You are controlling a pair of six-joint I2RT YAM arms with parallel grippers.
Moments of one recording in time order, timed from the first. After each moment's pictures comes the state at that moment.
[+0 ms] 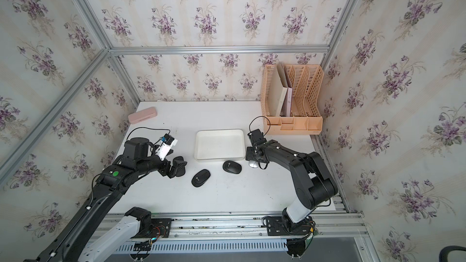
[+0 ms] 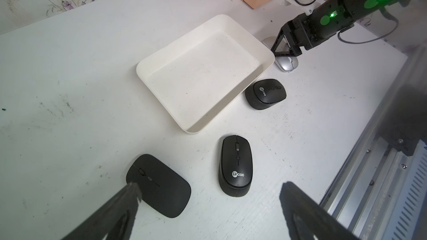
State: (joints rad) left arm -0.27 0.83 0.80 -0.71 0.38 0.21; right arm 0.45 1.62 0.87 -0.45 0.10 0.52
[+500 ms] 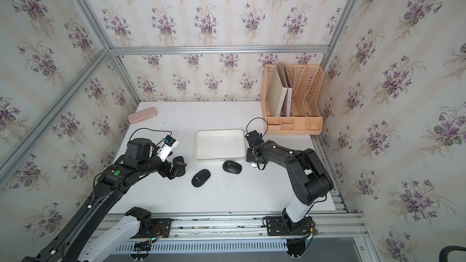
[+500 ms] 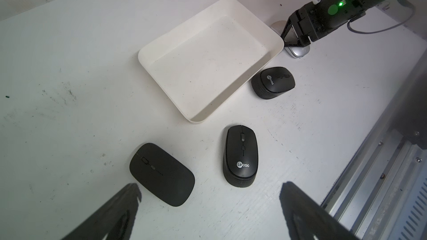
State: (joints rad) left arm -0.29 0.84 0.80 -0.74 0.34 0.21; right arm 0.47 1.67 0.88 -0.45 0.14 0.54
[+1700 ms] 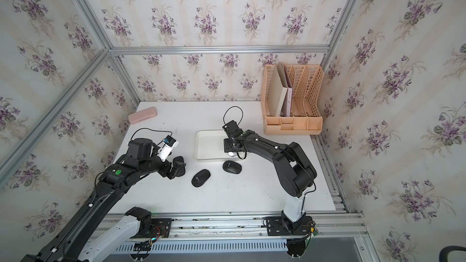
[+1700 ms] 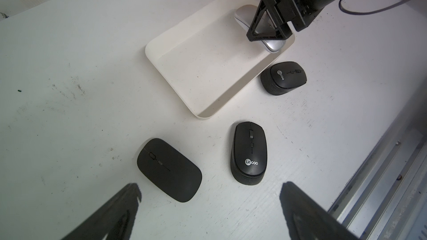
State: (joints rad) left arm -0.29 0.85 0.79 -0.74 0.30 0.22; right arm 0.68 1.83 1.23 -0.49 0.10 0.49
